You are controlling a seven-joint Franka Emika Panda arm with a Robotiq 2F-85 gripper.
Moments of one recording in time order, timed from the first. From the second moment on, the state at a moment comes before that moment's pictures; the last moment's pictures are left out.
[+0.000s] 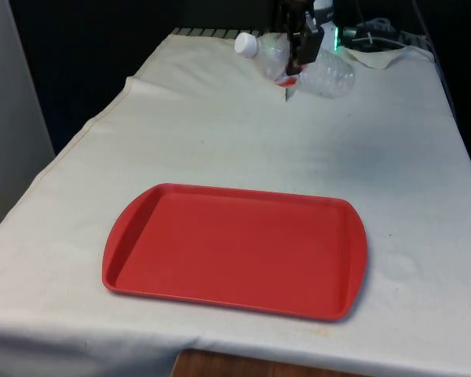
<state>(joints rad) 0.16 0.23 -0.16 -1.89 -0.05 1.98 1.03</state>
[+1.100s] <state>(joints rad) 0.16 0.23 -0.10 -1.93 -0.28 2.16 1.30</state>
